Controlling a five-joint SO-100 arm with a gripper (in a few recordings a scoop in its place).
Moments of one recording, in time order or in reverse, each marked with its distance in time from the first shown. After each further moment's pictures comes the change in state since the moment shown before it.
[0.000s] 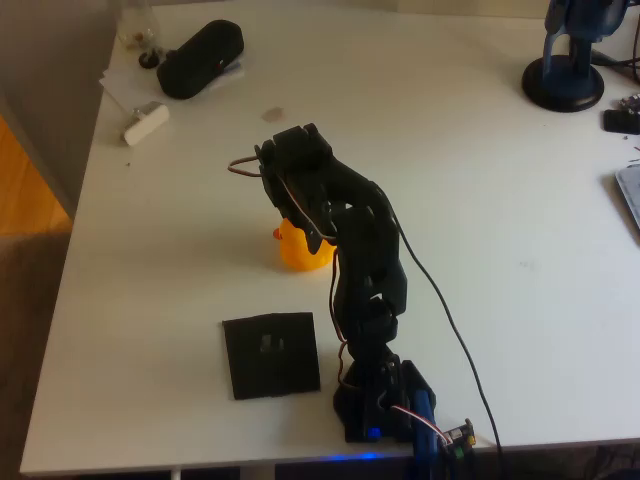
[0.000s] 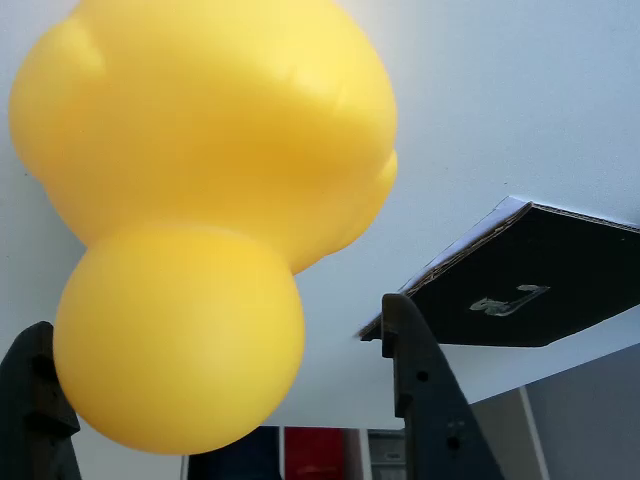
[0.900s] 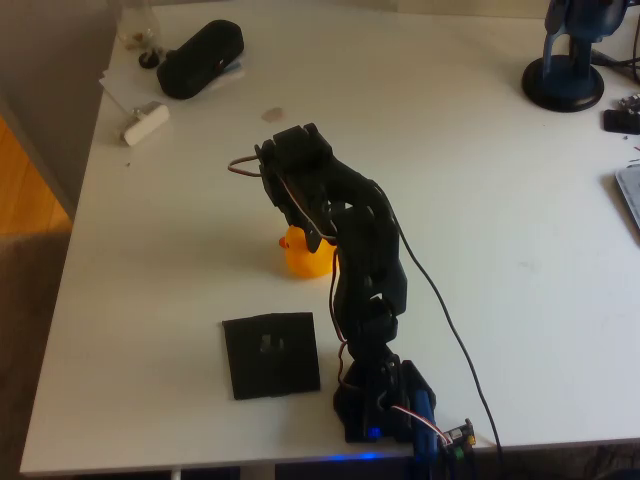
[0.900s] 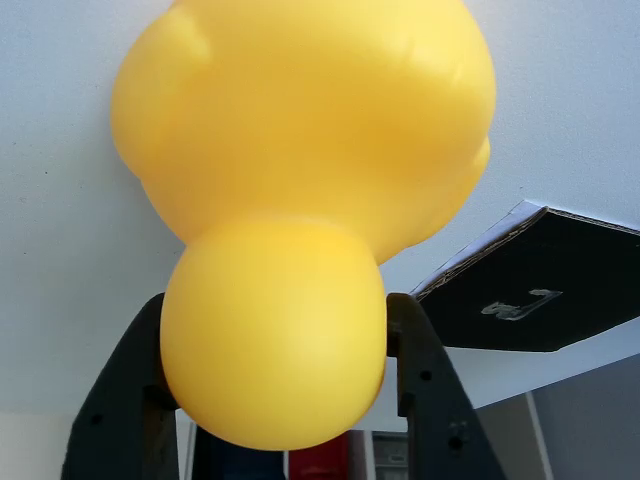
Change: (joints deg) arm -0.1 0.0 -0.2 -0.5 0.1
